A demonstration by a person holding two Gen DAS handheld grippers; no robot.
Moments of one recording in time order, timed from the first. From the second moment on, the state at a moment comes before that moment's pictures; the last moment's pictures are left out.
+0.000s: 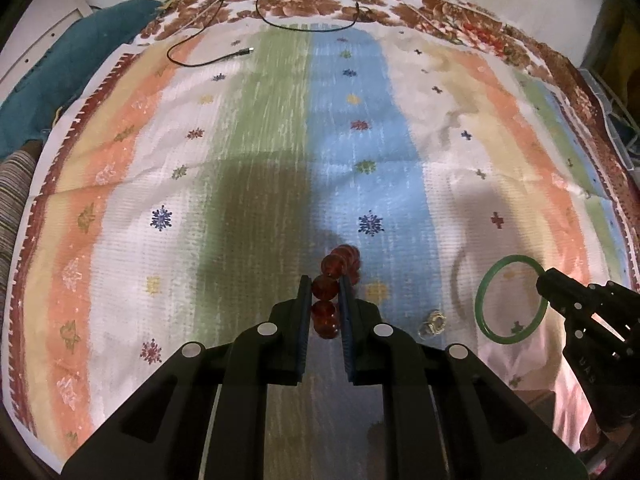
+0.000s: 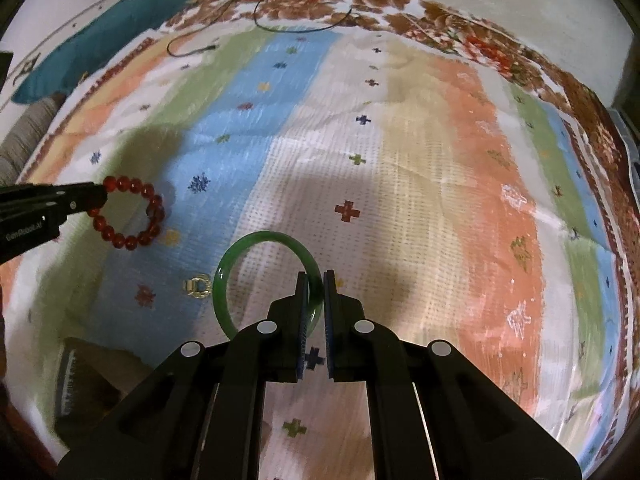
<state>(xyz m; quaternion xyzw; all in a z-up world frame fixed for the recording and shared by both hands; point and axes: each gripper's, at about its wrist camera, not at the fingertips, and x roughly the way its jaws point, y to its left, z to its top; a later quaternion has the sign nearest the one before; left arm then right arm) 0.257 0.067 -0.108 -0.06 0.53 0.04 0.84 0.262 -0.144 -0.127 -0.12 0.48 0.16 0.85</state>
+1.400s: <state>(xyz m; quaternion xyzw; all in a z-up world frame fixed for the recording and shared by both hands) 0.193 0.015 -0.041 -0.02 0.48 0.01 0.87 0.201 -0.151 -0.068 -0.11 0.44 0.18 0.87</state>
